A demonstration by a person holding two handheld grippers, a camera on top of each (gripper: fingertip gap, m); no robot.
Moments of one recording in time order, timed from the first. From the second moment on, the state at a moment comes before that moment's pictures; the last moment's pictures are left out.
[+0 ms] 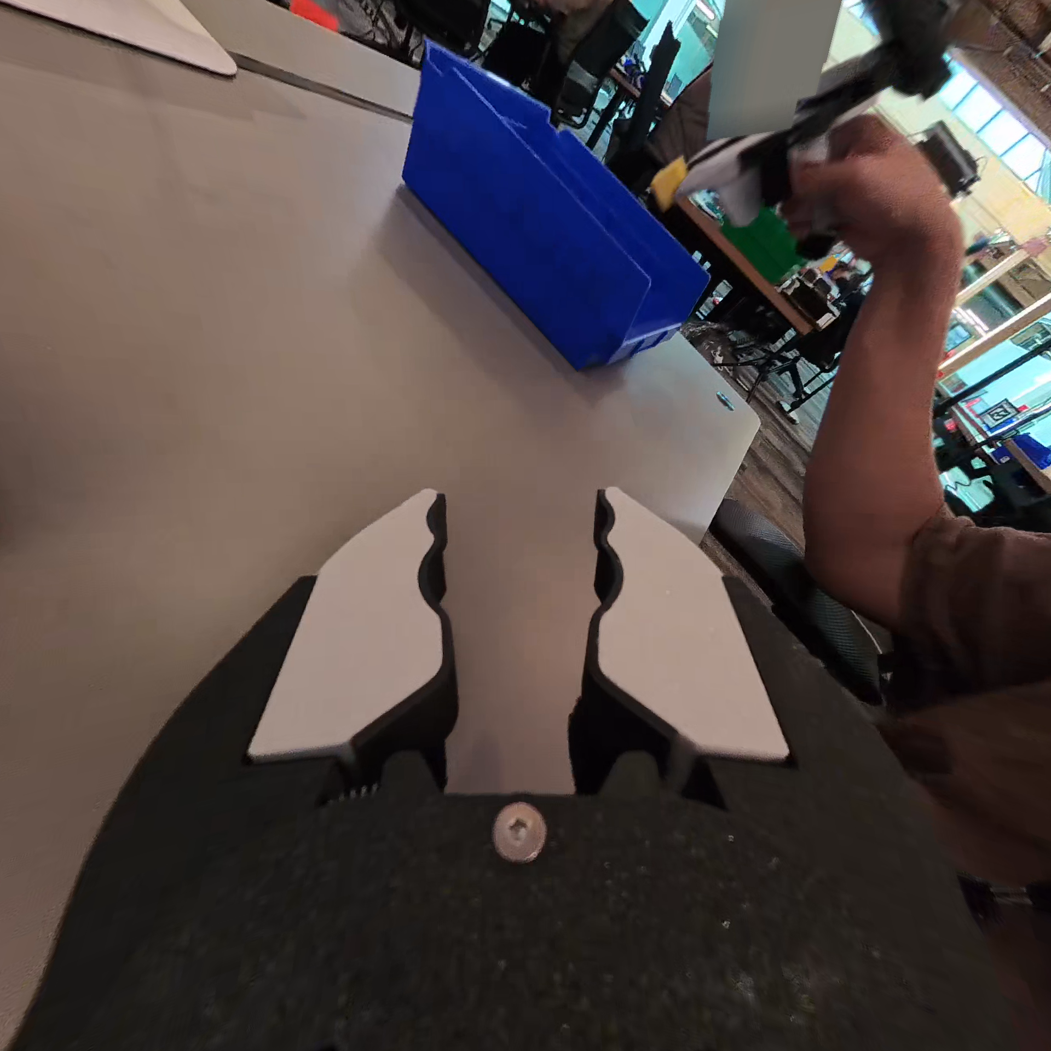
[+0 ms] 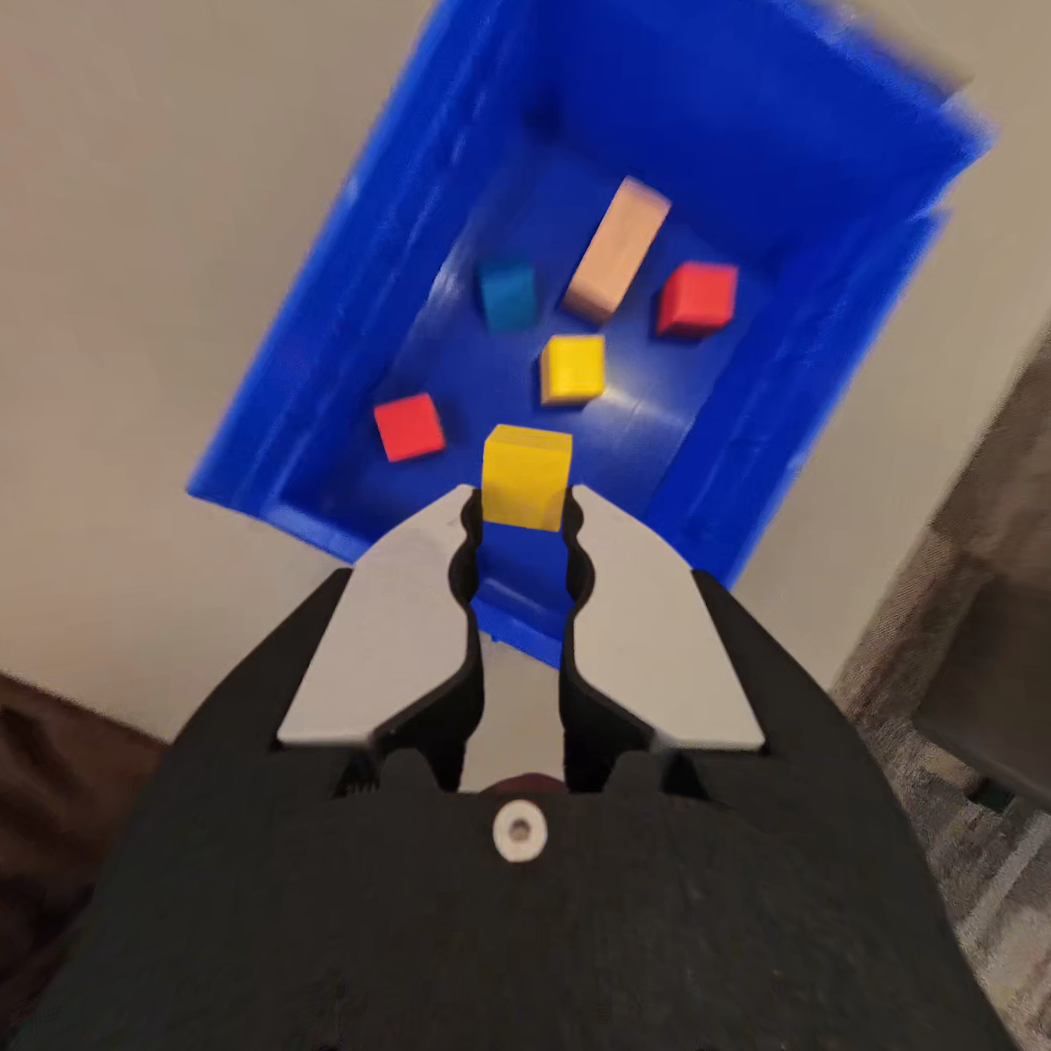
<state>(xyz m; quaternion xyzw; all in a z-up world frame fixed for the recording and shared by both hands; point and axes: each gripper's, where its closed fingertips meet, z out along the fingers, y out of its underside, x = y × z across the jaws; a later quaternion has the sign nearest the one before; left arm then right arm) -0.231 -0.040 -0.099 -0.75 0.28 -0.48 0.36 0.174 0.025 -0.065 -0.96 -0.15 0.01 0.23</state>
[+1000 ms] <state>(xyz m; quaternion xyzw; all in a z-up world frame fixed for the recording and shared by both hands) -0.237 -0.034 -0.107 -0.76 0.30 -0.44 0.37 0.127 0.022 -0.070 -0.94 -0.25 0.04 0.24</state>
